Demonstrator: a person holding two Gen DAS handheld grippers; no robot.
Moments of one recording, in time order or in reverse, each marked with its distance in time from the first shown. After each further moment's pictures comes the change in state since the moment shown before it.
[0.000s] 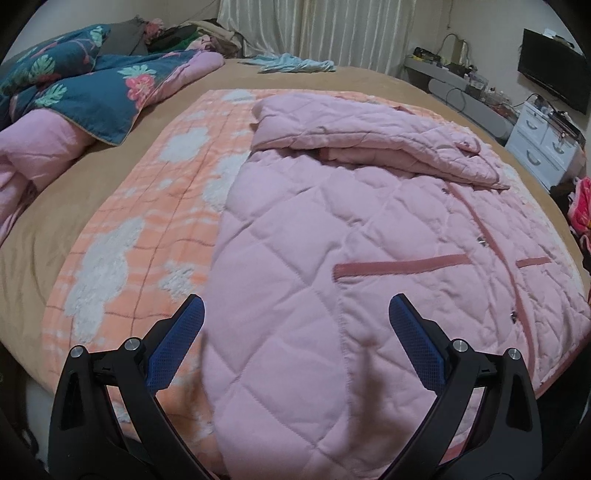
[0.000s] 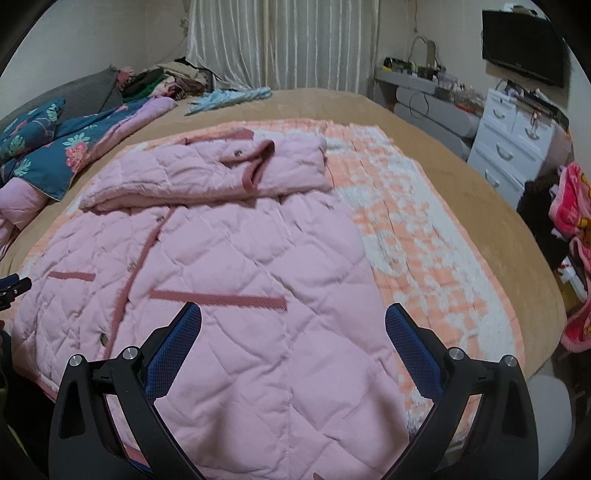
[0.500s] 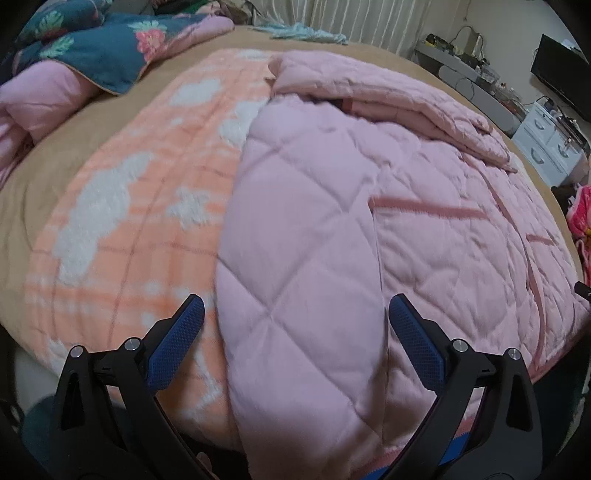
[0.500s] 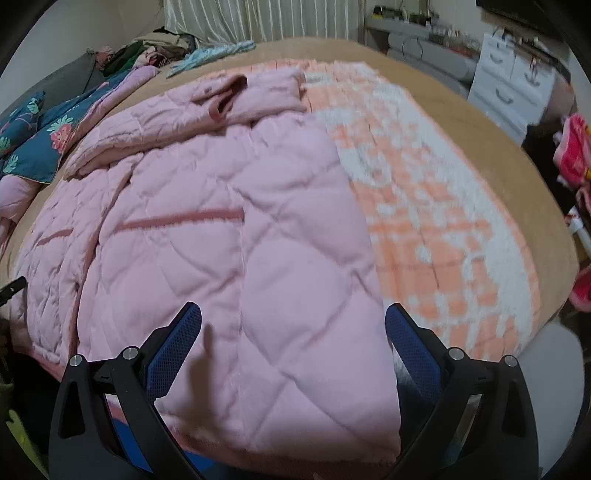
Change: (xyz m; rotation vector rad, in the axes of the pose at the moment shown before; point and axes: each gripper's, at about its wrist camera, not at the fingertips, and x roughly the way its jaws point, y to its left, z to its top) left arm 0.014 0.023 -0.033 -0.059 0.122 -0.051; right arm 0.018 -0.037 -0.044 0.094 0.194 0.062
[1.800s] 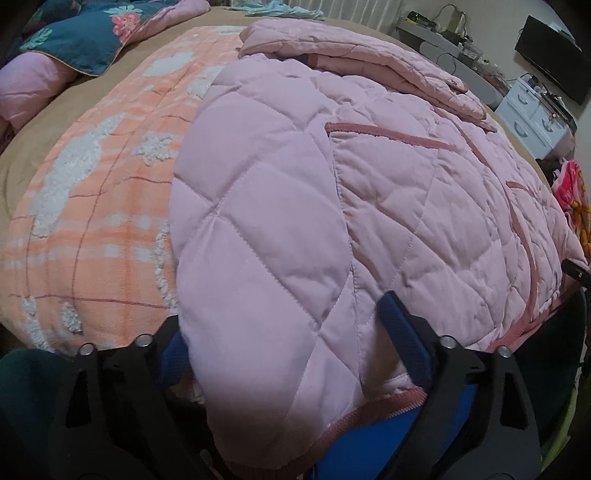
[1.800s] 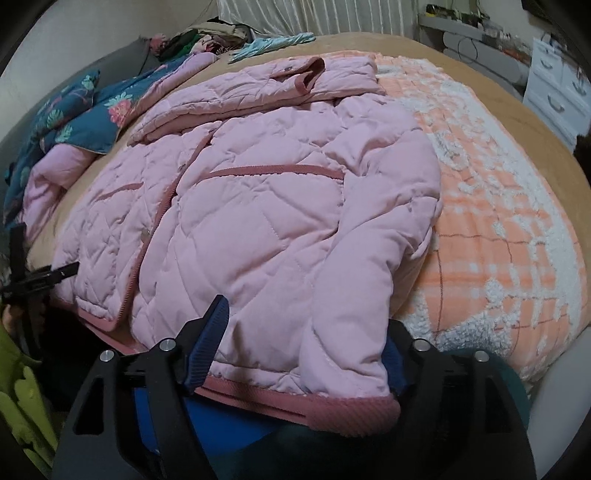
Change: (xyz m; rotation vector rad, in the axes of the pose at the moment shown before) left arm -0.002 -0.016 -0.036 0.043 0.077 -0.052; right arm -0.015 0.048 -0.029 -0.148 -0.024 0.157
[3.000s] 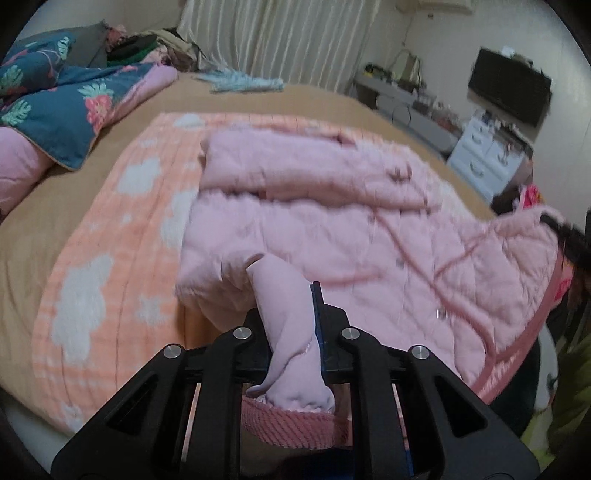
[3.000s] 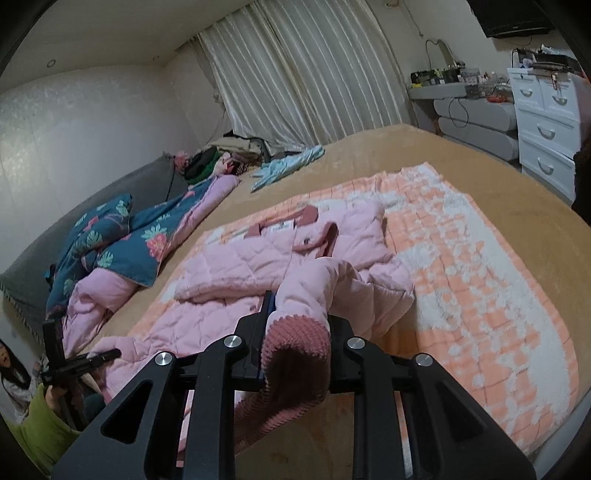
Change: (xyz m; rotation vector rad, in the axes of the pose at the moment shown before) left arm -0.079 -0.021 0.086 0.068 -0.254 -0.132; right arm -0.096 -0.039 0.109 0.160 -0.434 0.181
